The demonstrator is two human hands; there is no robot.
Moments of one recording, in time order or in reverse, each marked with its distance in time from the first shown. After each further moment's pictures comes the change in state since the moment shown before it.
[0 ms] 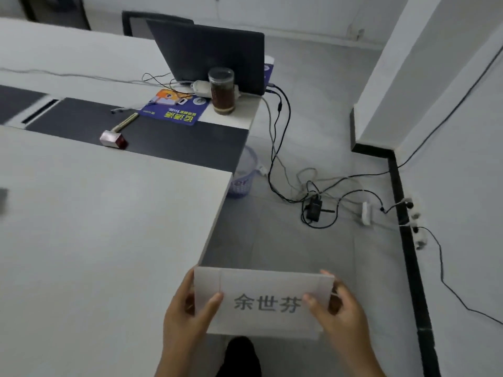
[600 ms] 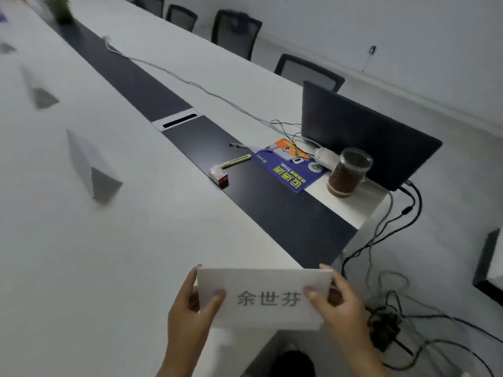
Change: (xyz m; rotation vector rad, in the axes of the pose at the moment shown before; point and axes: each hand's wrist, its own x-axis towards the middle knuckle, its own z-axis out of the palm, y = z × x) left_hand 0.174 0.045 -0.044 -0.277 0.562 -0.077; right_hand 0.219 -0.162 0.159 -0.164 -0.522 -0.325
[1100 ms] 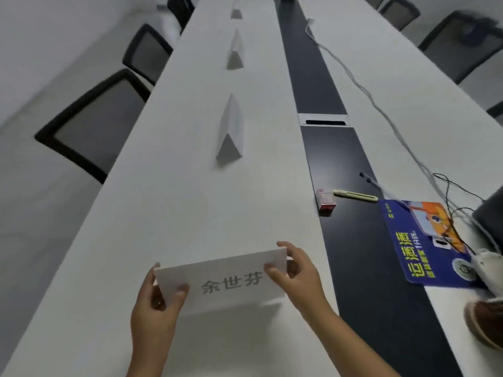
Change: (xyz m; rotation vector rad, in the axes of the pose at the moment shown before) left_hand 0.001 -0.016 -0.019 -0.078 0.905 -0.197; right_hand 0.136 -0.057 0.144 -0.100 -0.975 -0.245
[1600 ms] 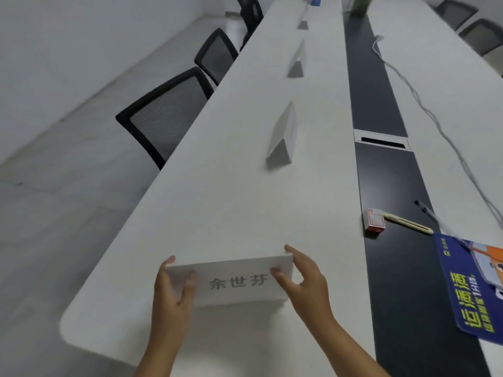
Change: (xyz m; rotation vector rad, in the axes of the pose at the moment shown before) left_hand -0.001 -0.009 -0.038 0.089 0.139 0.006; right_hand 0.005 -0.007 0.050 -0.275 -0.071 -0.170
